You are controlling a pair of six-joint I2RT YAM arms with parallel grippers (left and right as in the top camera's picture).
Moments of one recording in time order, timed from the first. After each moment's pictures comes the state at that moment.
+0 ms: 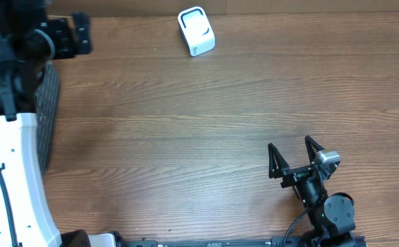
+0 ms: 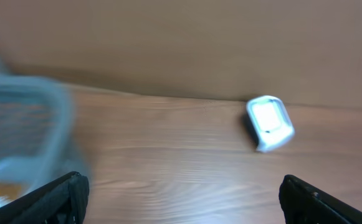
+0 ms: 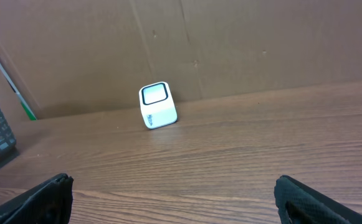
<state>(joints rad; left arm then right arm) 0.19 1.53 1.94 -0.97 0.15 -0.02 0.29 0.01 0.02 -0.03 0.02 0.25</state>
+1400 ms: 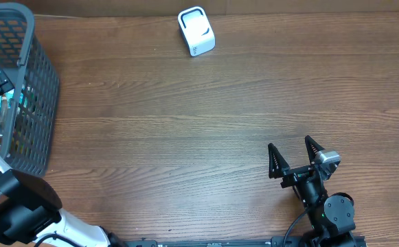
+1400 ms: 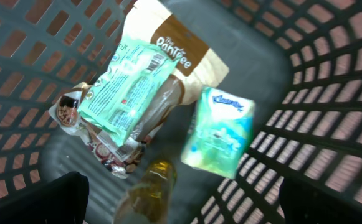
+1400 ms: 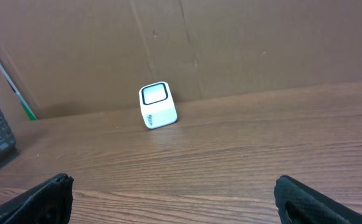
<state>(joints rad) 0.64 1.88 1.96 -1.15 -0.03 0.00 0.29 0.01 0.02 -0.03 0.02 0.25</state>
